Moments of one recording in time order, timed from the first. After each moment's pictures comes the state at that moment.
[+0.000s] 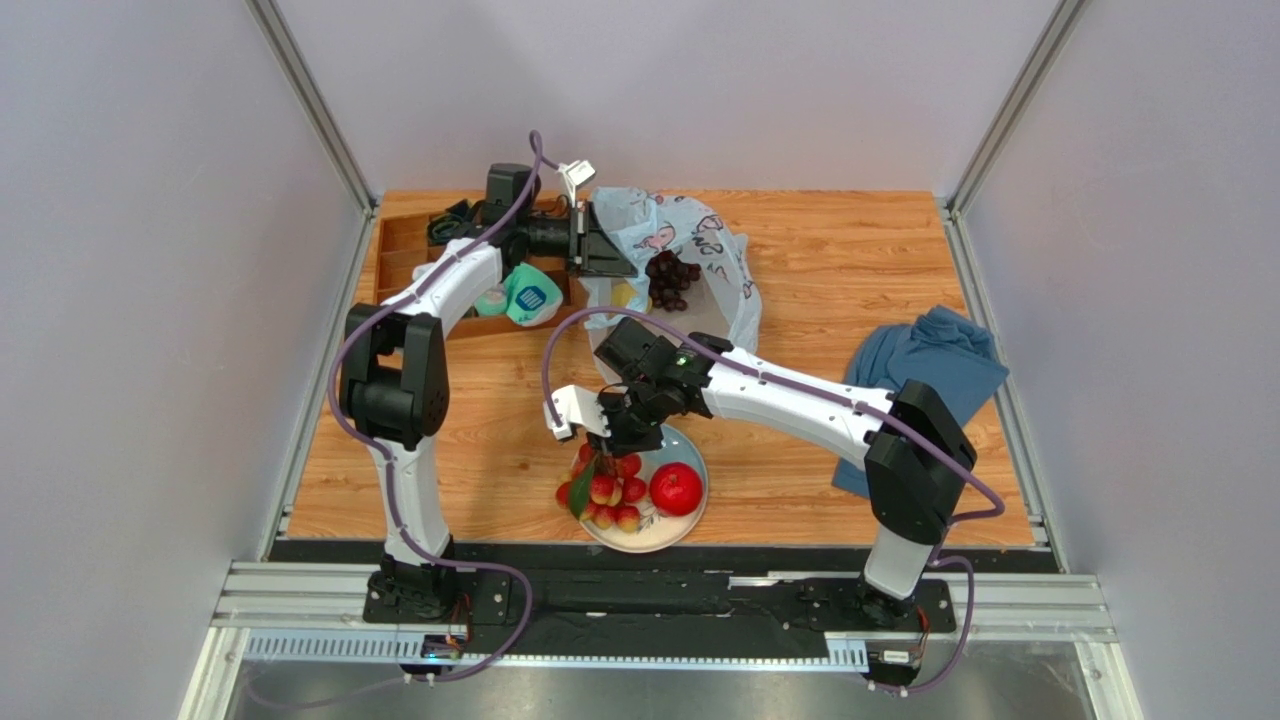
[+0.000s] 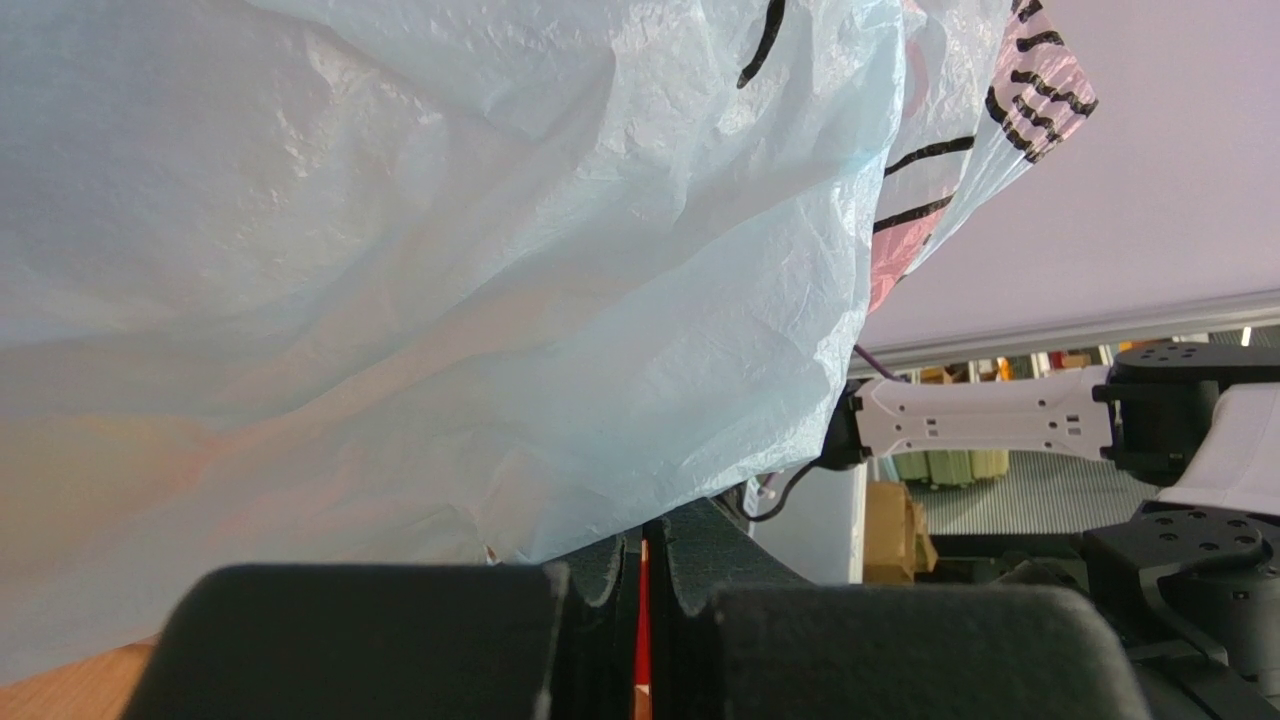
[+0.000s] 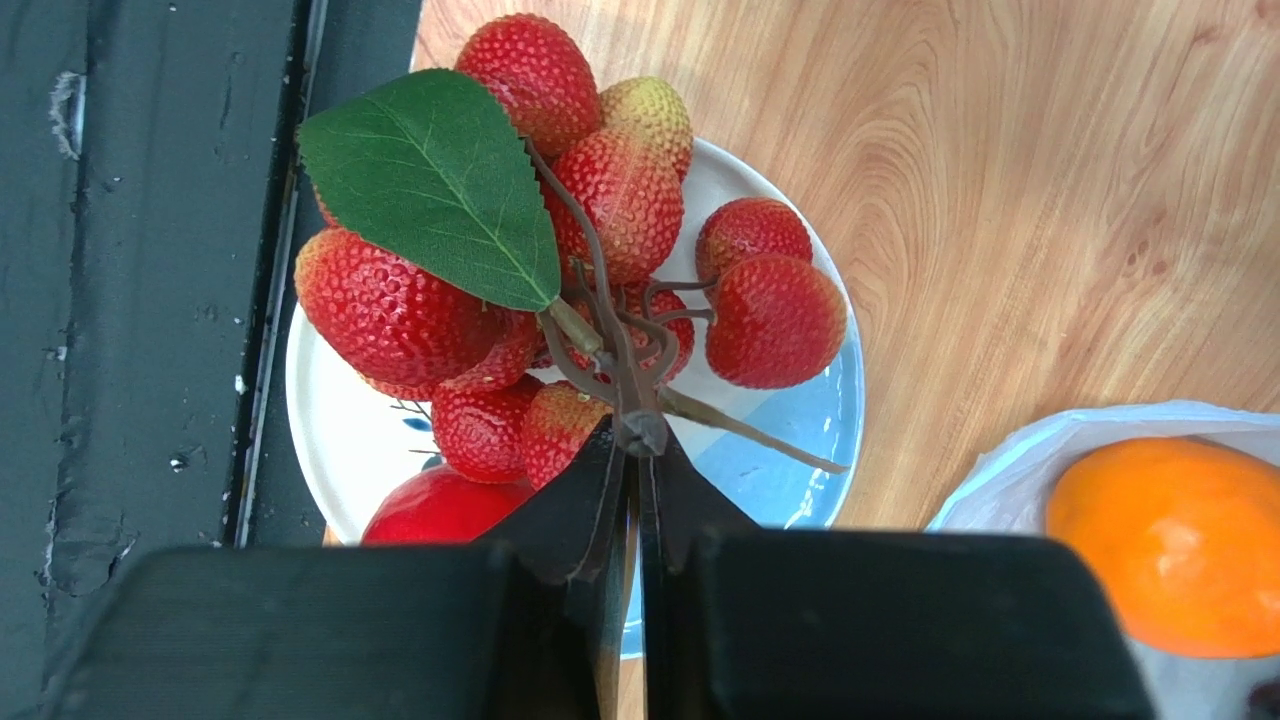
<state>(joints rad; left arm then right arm) -0.23 2.01 1.63 -0.17 1.20 -0.52 0.98 1.76 1.41 -0.74 -0.45 -0.77</state>
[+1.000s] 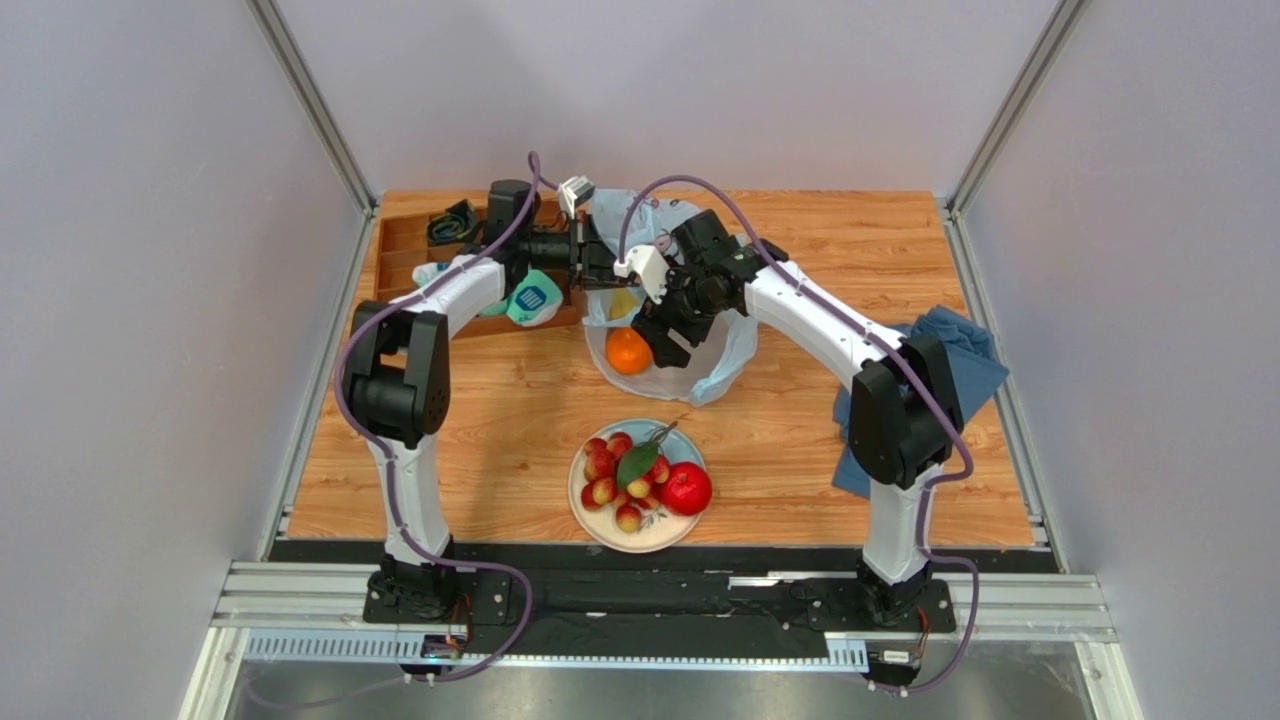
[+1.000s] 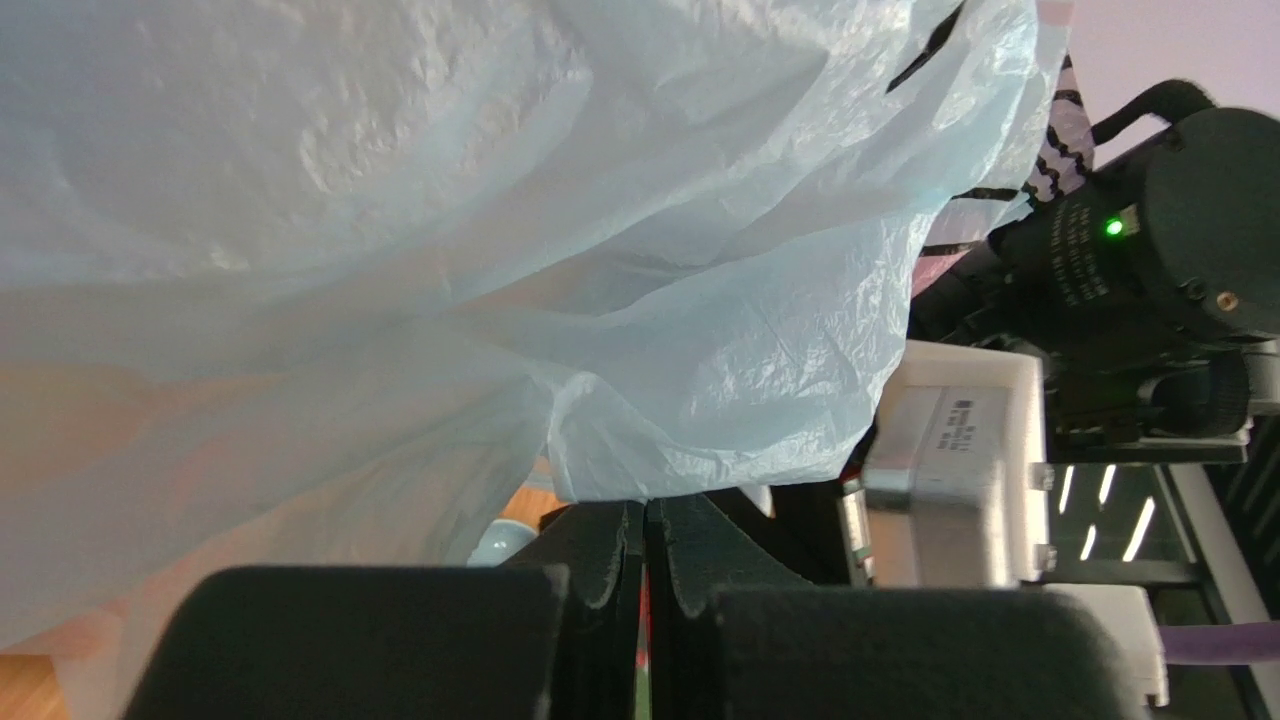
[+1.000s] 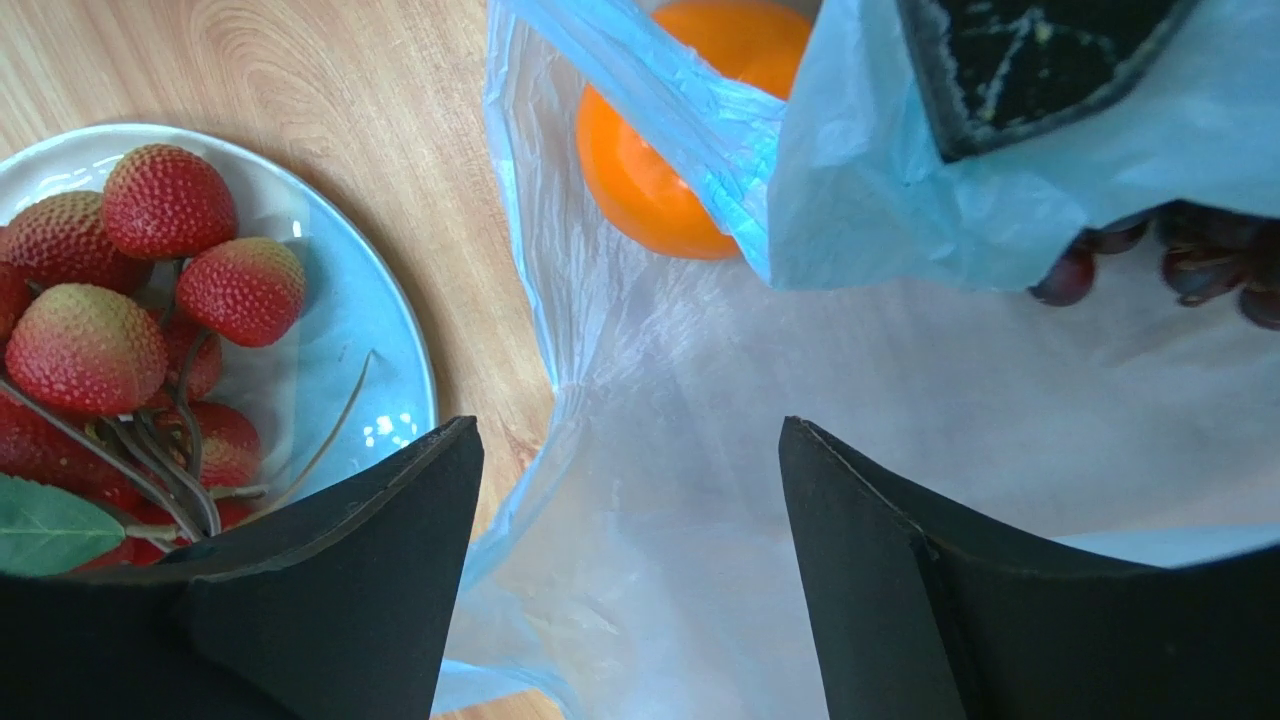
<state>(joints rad) -0.23 2.02 1.51 0.05 1.22 -0.76 0.58 1.91 1.67 -0.77 -0.38 -0.51</state>
